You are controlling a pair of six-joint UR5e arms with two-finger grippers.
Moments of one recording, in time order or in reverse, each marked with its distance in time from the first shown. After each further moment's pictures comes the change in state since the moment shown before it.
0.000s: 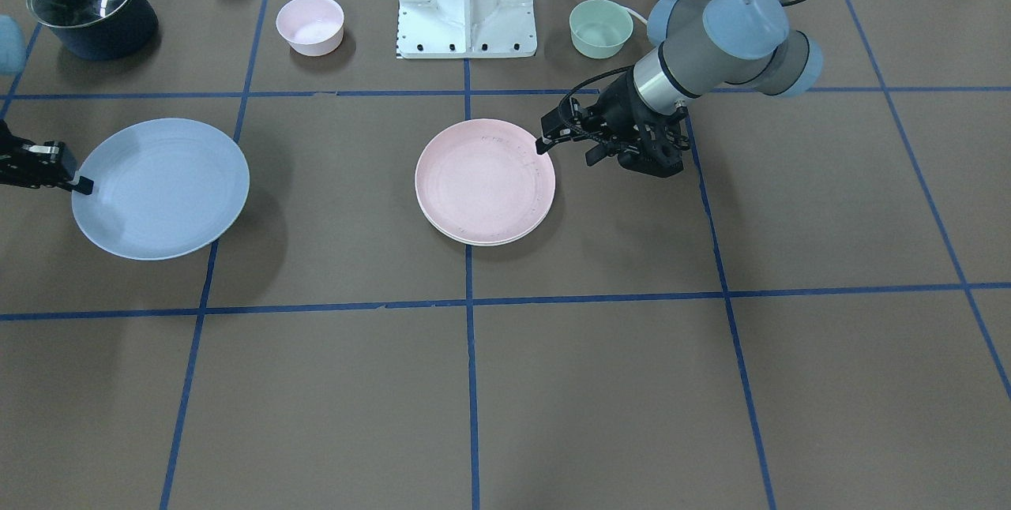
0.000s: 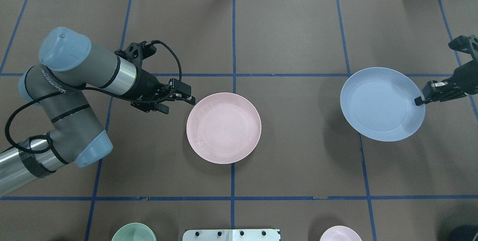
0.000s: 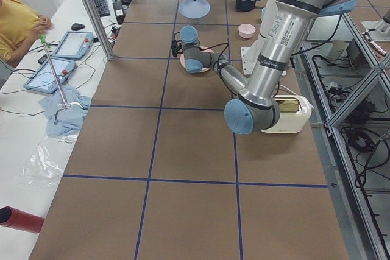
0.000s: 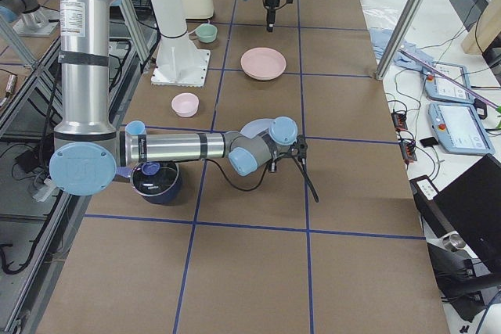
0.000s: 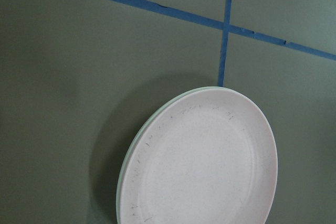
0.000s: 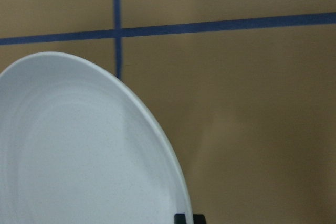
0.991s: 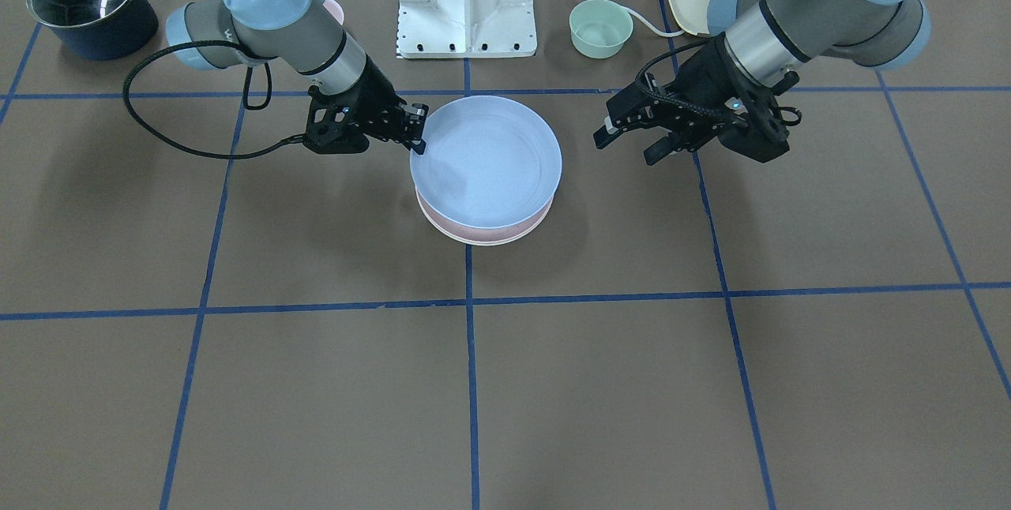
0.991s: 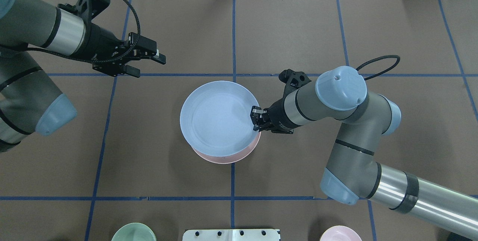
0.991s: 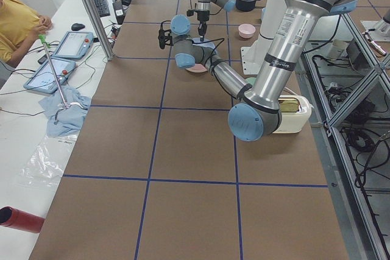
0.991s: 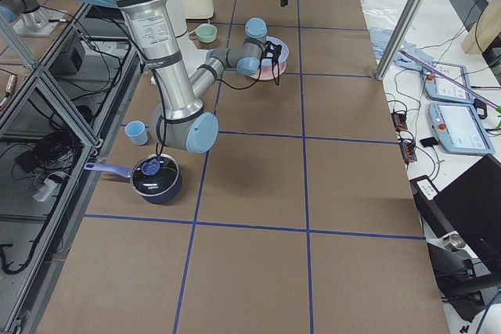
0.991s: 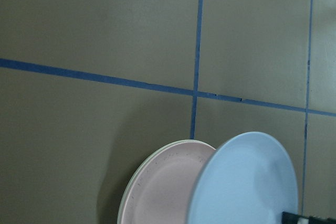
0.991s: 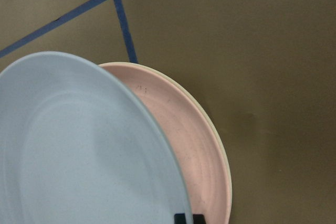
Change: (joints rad) left arm -0.183 0.038 -0.103 0.005 -0.072 0.003; right arm -0.584 0.482 0.012 -0.026 -0.530 0.797
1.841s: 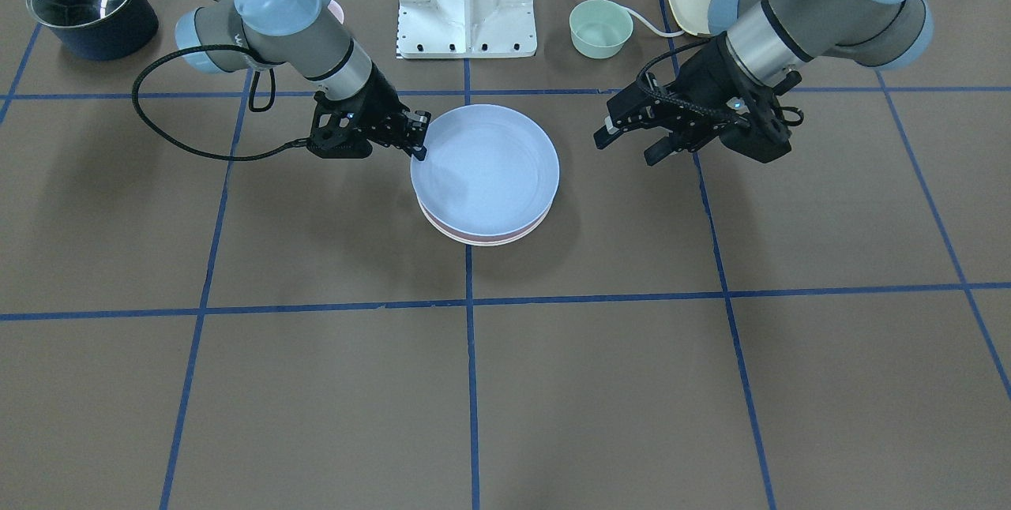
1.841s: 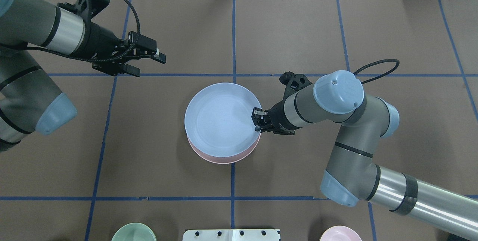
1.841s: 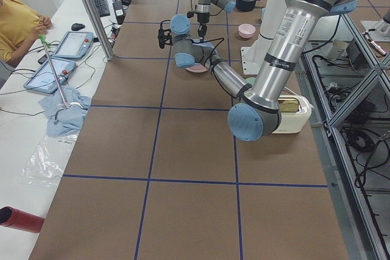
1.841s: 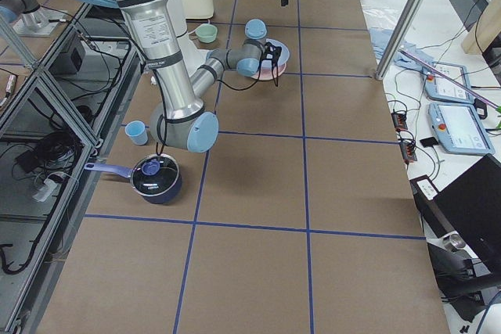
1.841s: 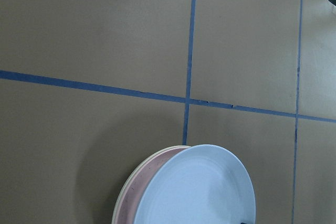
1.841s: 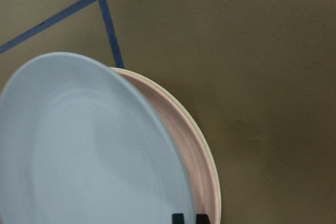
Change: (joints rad) left arm -0.001 -0.003 0.002 0.000 -0.001 -0.002; right arm -0.016 -0.017 -0.013 0.000 -0.036 -0.003
